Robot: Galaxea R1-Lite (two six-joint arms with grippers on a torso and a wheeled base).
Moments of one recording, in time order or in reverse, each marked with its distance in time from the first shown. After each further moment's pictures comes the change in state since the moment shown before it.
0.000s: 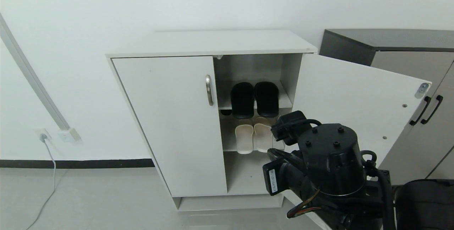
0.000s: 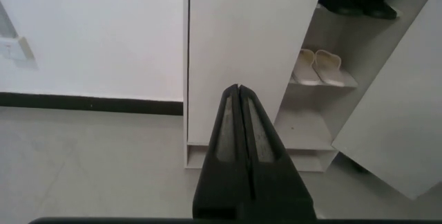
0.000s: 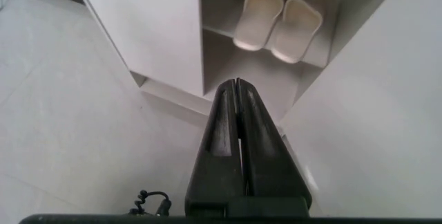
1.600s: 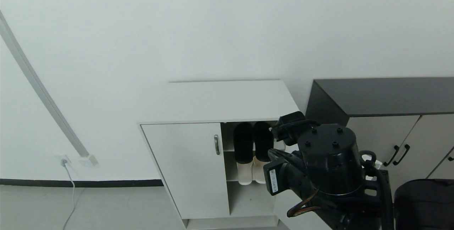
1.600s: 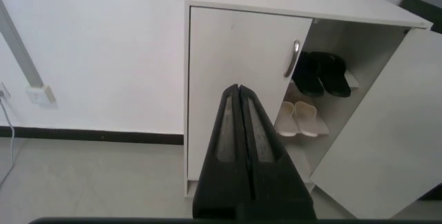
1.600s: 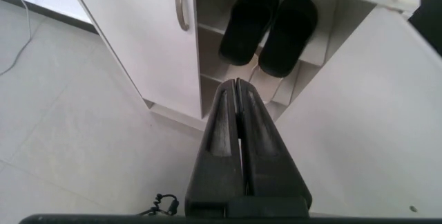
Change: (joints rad) left arm -0.001 0.000 0.000 0.000 0.001 -0.001; right arm -0.002 0.003 0.004 0.001 0.000 -0.001
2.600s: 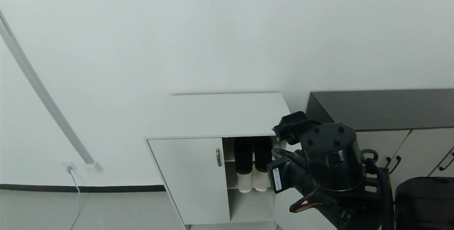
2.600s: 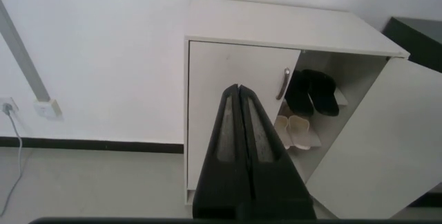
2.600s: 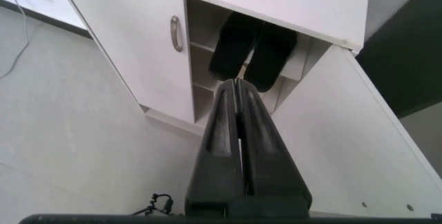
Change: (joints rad) left arm 0.000 0.000 0.000 0.000 -0.001 0.001; right arm -0.026 0.000 0.010 -0.001 0.000 -0.023
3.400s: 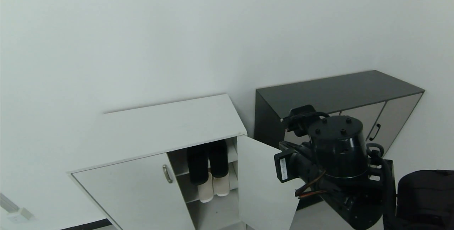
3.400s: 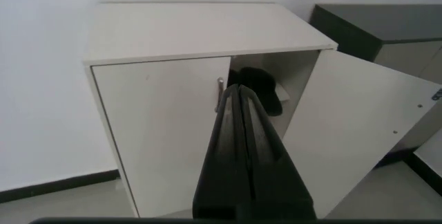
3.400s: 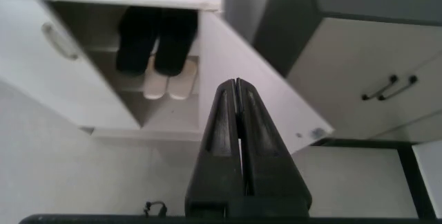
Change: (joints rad) left arm 0.000 0.000 0.000 0.000 0.000 0.004; right arm -0.047 0.001 0.004 -0.026 -0.001 -0.012
